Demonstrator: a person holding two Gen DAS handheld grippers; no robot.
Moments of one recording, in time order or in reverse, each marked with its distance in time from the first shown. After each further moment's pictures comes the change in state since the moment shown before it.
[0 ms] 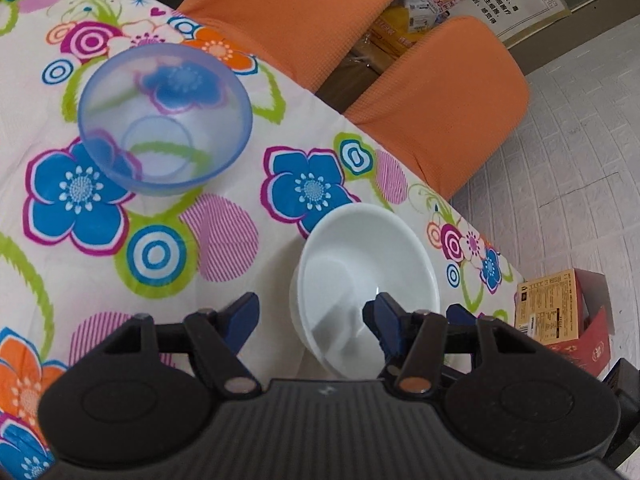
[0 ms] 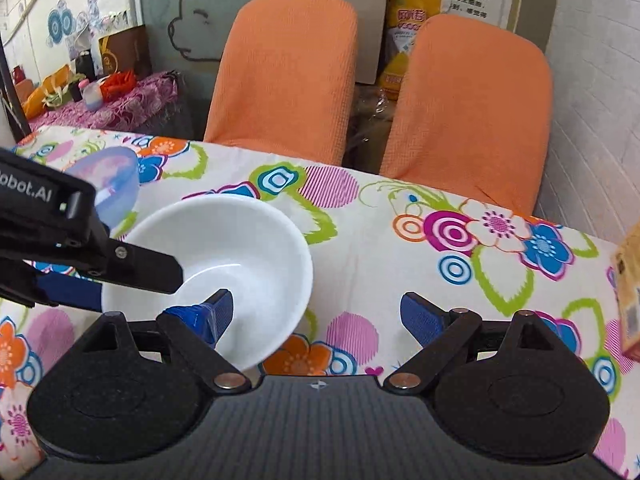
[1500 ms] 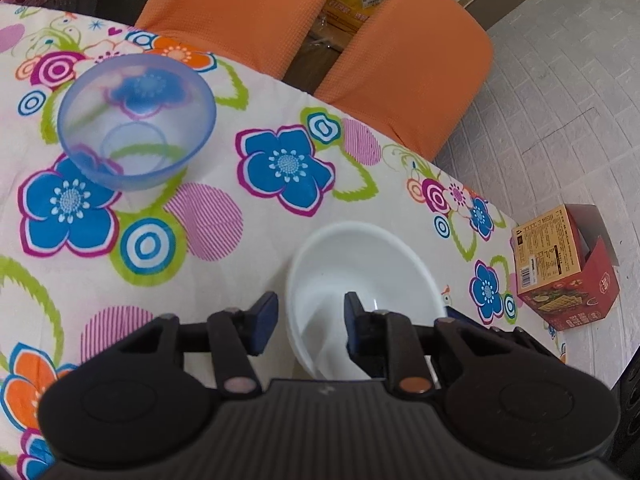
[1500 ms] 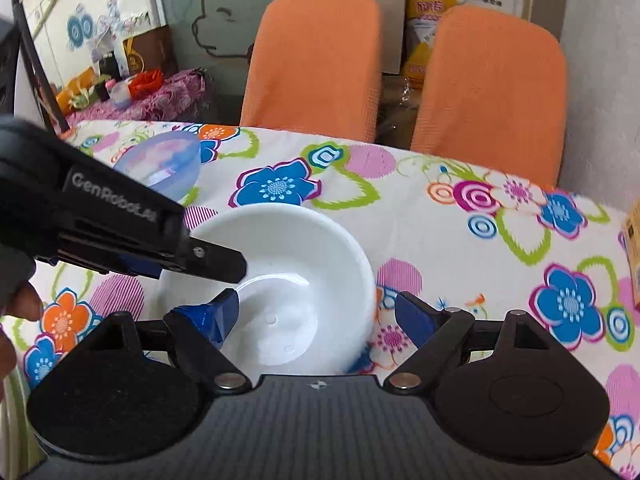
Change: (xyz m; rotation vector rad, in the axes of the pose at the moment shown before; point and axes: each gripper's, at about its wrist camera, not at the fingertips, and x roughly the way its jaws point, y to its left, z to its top) left arm -0.014 -0.005 -0.019 0.178 0.037 -0.019; right arm -0.037 0.007 -0.017 0.062 0.023 0.099
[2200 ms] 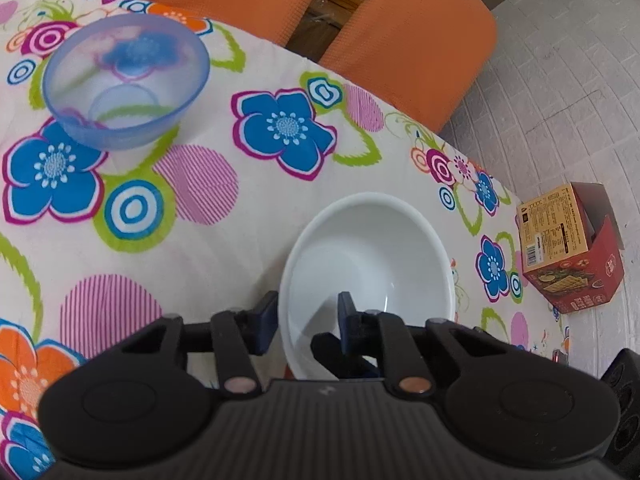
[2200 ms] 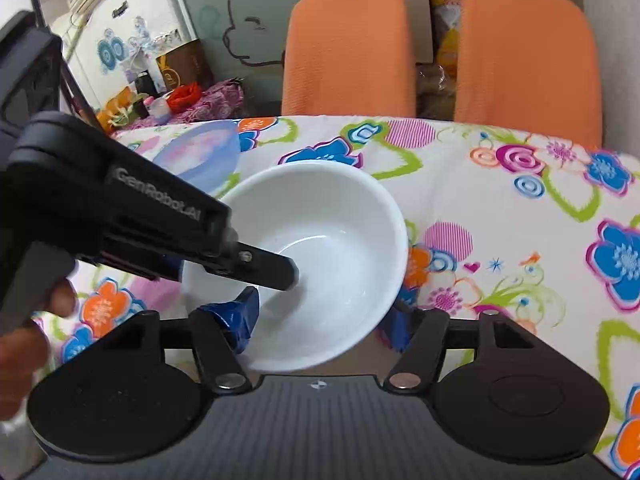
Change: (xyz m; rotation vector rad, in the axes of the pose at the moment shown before) left arm 0.016 -0.001 -0.011 0.001 0.058 0.016; right arm 0.002 0.003 -0.025 0.055 -0.008 0.157
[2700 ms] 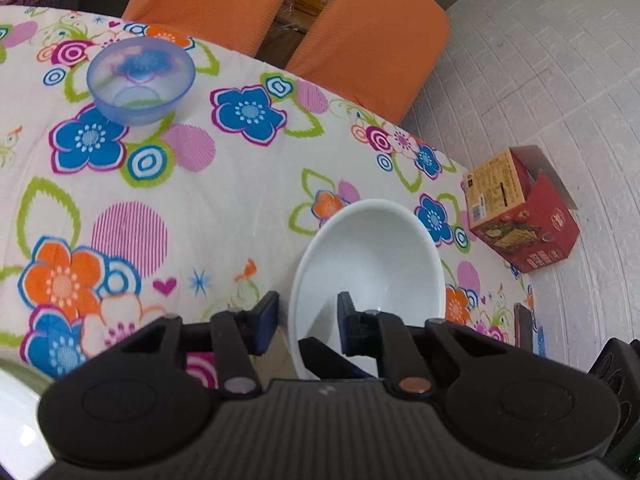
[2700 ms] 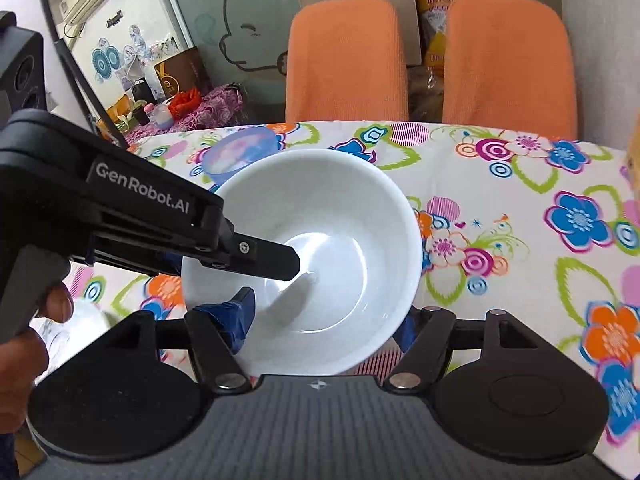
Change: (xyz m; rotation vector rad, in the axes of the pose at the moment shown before) left arm -0.086 -0.030 -0.067 0.062 -0.009 -0.064; right arm -0.086 0.042 -0.029 0.023 -0.009 -0.030
